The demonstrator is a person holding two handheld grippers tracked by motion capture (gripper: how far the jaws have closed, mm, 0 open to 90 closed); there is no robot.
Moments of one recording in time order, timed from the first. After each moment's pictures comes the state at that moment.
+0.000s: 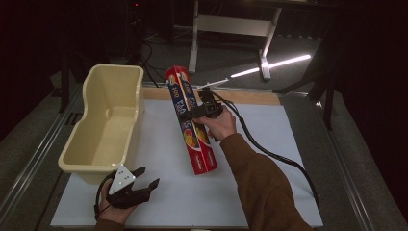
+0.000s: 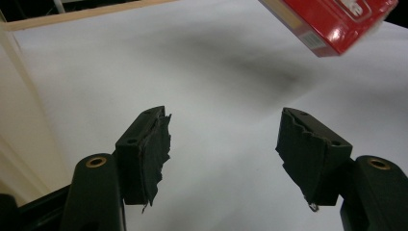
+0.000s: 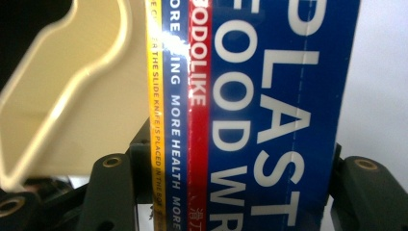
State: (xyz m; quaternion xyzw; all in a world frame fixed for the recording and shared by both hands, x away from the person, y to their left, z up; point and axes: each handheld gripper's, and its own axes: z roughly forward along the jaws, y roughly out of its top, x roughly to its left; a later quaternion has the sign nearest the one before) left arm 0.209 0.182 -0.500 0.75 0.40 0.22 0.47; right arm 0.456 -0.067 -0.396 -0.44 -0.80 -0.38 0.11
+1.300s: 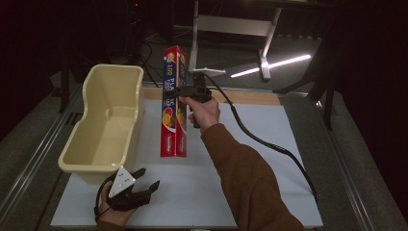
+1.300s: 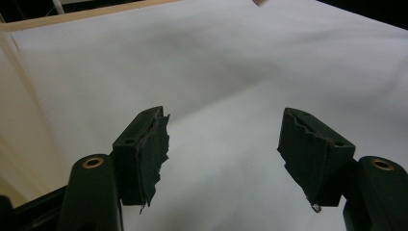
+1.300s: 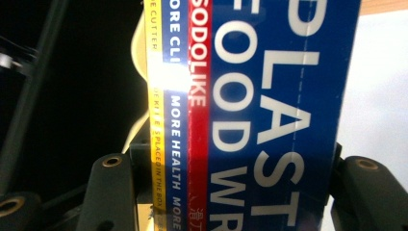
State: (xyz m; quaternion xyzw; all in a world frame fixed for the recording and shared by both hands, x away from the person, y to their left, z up) left arm 0.203 0.180 -0.500 0.76 0.40 0.22 0.47; right arm 0.473 -0.034 -0.367 -0.52 -0.69 -0.47 0.21
